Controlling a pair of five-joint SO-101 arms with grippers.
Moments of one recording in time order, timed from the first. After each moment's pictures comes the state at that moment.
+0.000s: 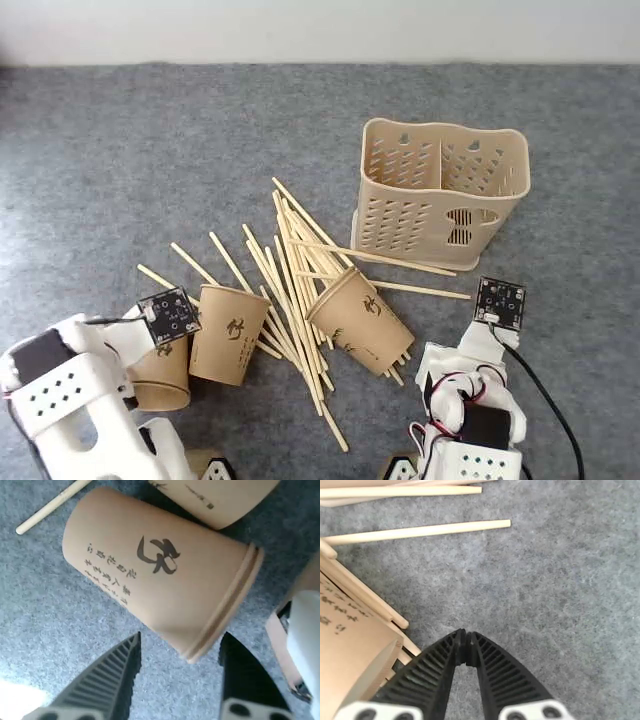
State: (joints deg) left arm -37.5 -51.8 60.4 85.6 -86.2; right arm 6.7 -103.4 95.5 74.7 -7.3
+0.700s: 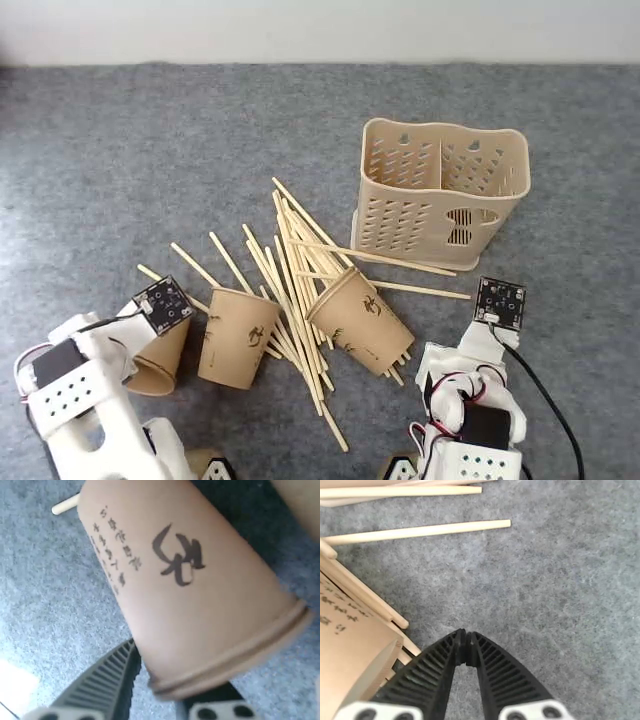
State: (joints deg) left arm -37.5 -51.8 68.9 69.3 -76.3; right arm 6.7 -103.4 95.5 74.7 -7.3
